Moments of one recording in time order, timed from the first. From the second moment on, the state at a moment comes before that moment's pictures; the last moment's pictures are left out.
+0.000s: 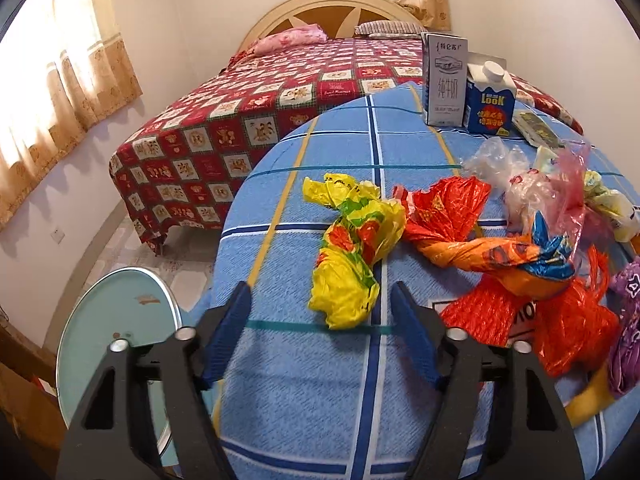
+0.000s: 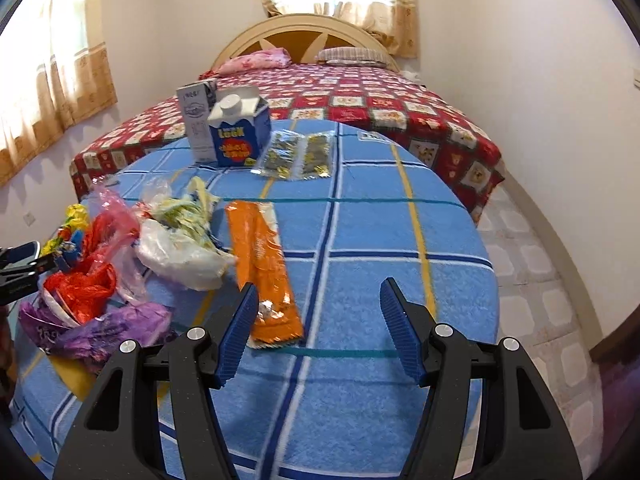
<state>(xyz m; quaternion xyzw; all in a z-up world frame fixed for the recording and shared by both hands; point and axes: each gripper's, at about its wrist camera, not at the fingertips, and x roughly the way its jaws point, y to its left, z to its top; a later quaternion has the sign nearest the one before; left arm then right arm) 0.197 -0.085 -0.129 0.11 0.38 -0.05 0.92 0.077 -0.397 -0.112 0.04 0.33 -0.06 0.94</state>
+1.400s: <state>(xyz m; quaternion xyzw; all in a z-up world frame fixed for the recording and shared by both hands) 0.125 0.002 -0.079 0.09 0.34 -0.03 0.93 0.092 -0.322 -0.060 0.00 0.29 0.05 0.96</state>
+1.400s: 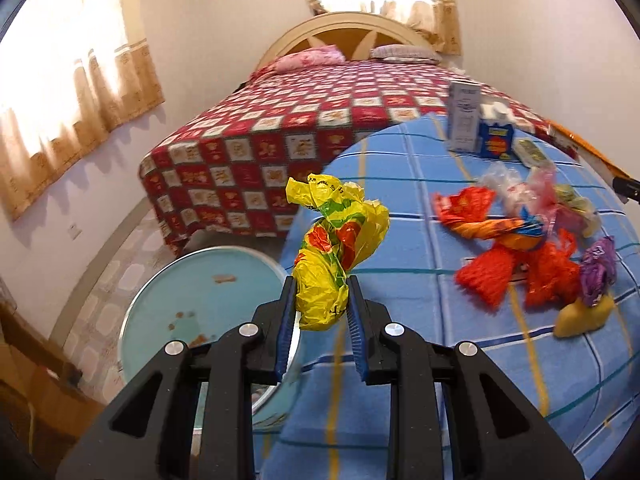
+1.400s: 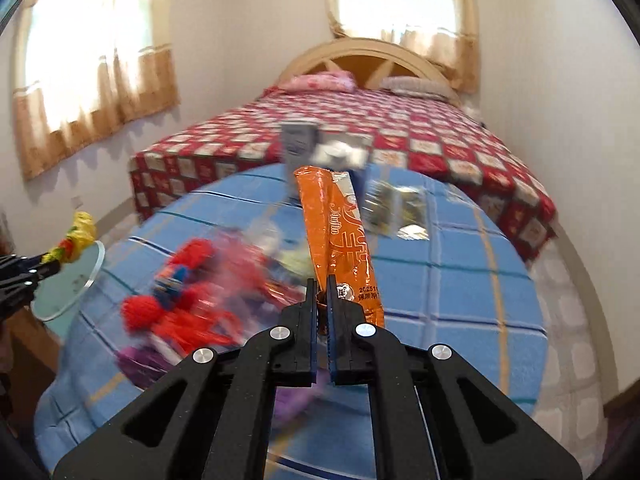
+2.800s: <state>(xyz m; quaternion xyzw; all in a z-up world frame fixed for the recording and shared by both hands) 0.097 0.126 -0.092 0.08 0.37 0.12 0.92 0.150 -0.069 -0.075 -0.13 0.28 0.29 0.91</state>
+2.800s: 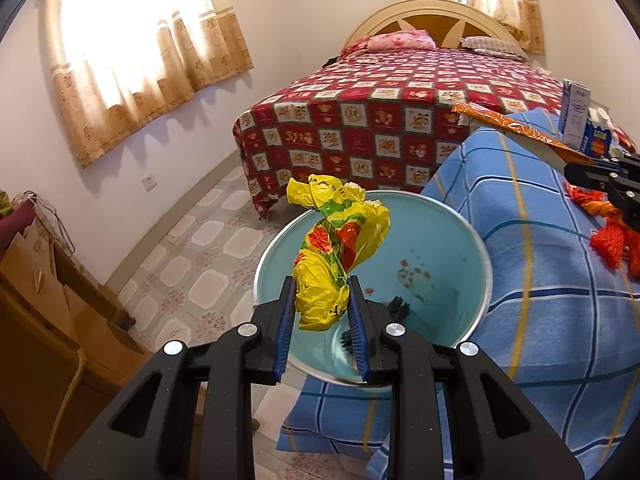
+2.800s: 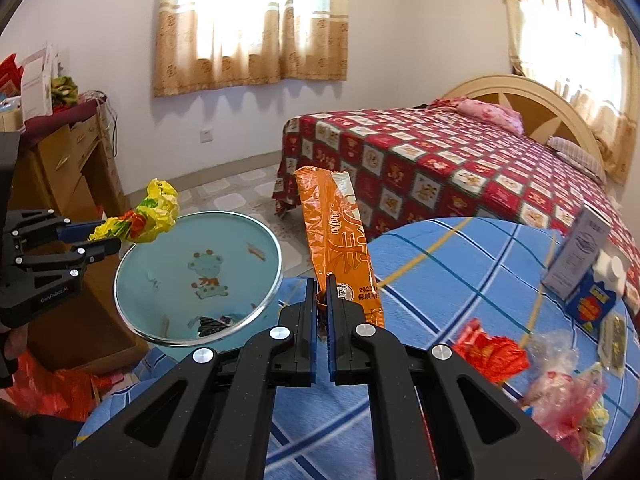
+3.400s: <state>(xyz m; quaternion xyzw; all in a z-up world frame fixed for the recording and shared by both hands) 0.093 0.154 -0.095 0.07 0.38 0.15 0.91 0.151 -0.028 -0.085 -0.16 0.28 0.32 0.89</state>
